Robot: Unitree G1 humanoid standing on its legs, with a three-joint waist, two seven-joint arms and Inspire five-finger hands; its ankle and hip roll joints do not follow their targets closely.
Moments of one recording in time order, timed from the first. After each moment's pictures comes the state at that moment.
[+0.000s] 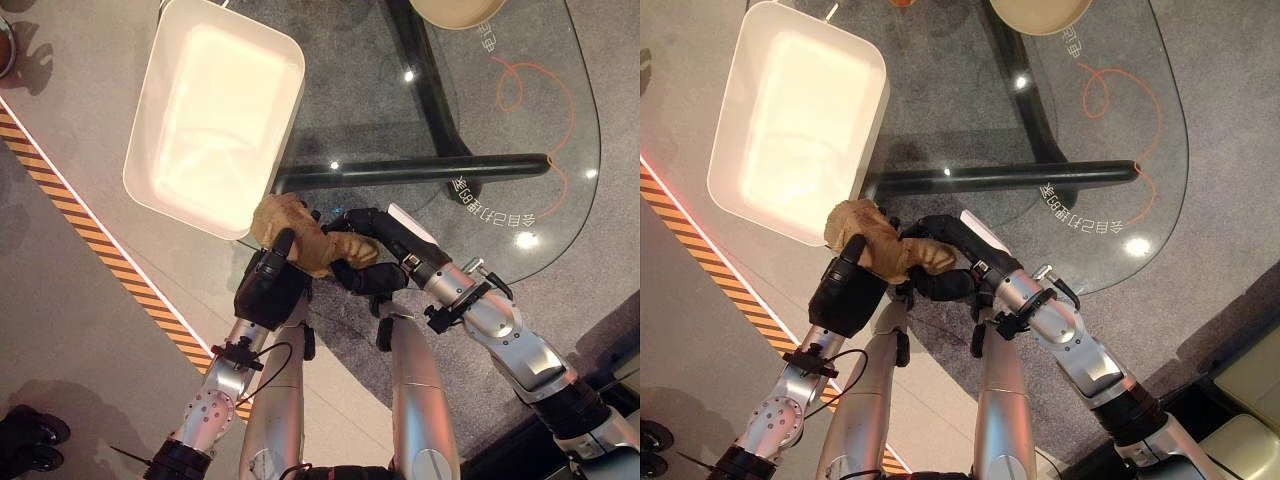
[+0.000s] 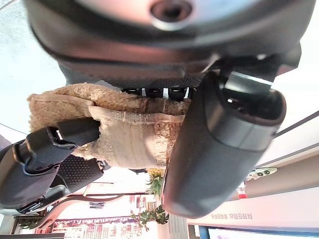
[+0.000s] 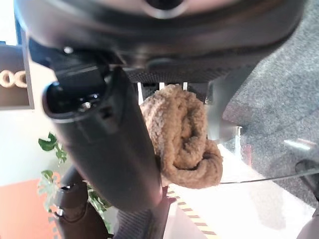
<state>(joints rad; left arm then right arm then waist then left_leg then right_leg) -0.04 0.38 -0.31 0.01 -1.58 -0.10 -0.45 -0.36 -0.67 0.43 -0.19 0.14 -0.05 0.13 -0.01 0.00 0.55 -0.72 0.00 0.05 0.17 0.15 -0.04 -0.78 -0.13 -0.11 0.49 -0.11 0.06</state>
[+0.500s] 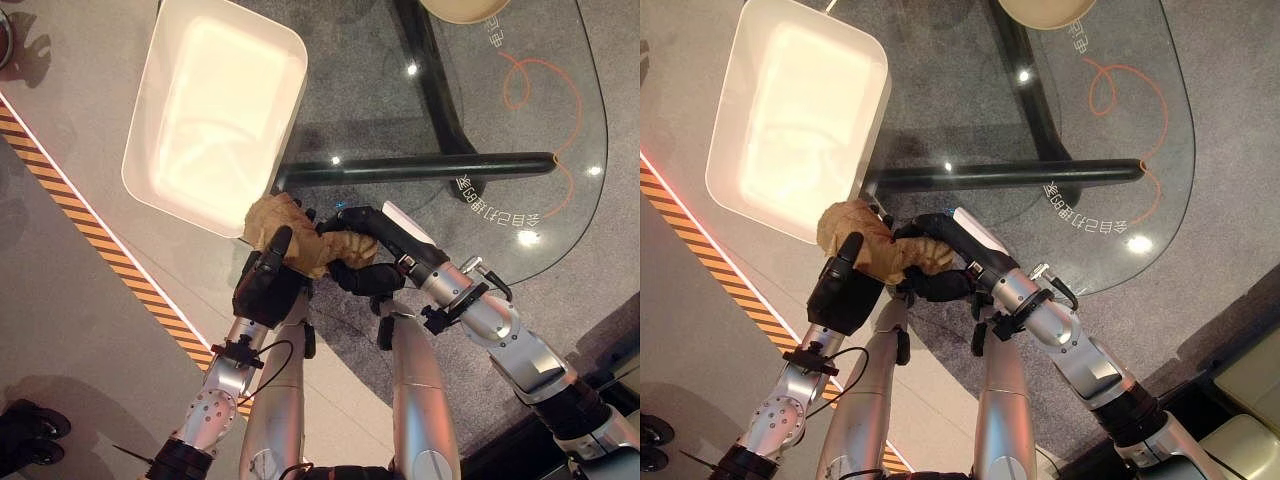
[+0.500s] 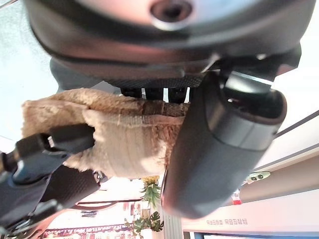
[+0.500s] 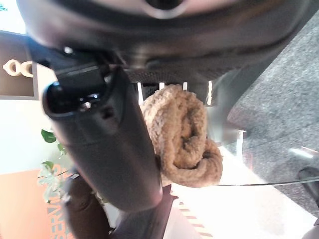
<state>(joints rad) -0.05 0.38 -0.31 0.01 -1.58 -0.15 -0.42 -0.36 -0.66 0.45 -0.23 0.09 -0.06 0.10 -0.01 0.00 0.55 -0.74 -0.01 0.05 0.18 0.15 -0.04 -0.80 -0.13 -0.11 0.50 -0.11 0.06</state>
